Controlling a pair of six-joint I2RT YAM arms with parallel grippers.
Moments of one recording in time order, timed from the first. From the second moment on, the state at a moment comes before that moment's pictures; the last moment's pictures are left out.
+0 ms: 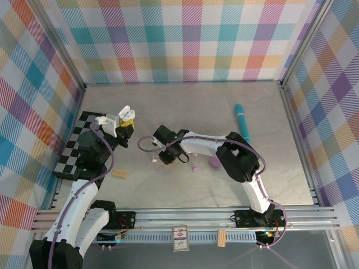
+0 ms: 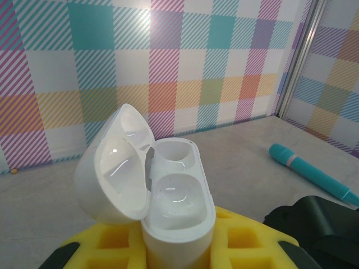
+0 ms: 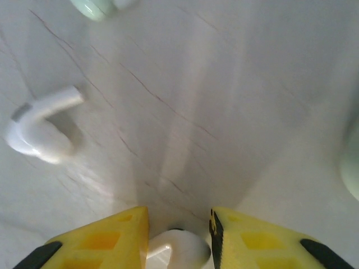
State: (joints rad) left arm -0.09 0.76 0.54 0.18 0.41 -0.05; right arm 0.94 2.10 1.49 -0.61 0.03 0.07
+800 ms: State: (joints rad) left arm -0.09 0.71 0.53 0.17 0.41 -0.05; right arm 0.89 1.87 1.38 -0.73 0.01 0.16
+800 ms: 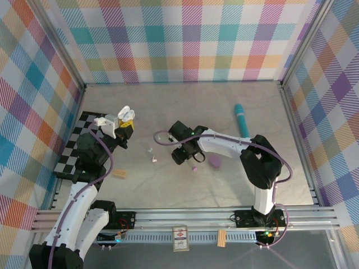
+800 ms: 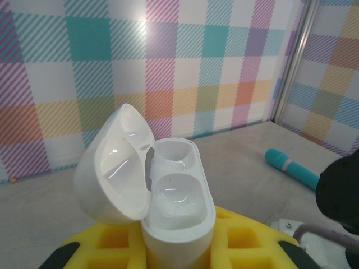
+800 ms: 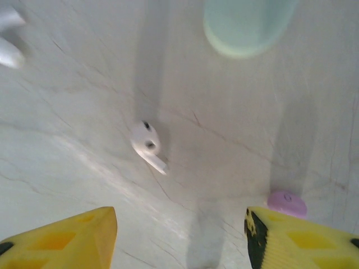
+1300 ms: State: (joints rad) left arm -0.06 0.57 0.49 0.04 0.25 -0.02; right arm 0.89 2.23 1.84 -1.00 -0.09 0.05
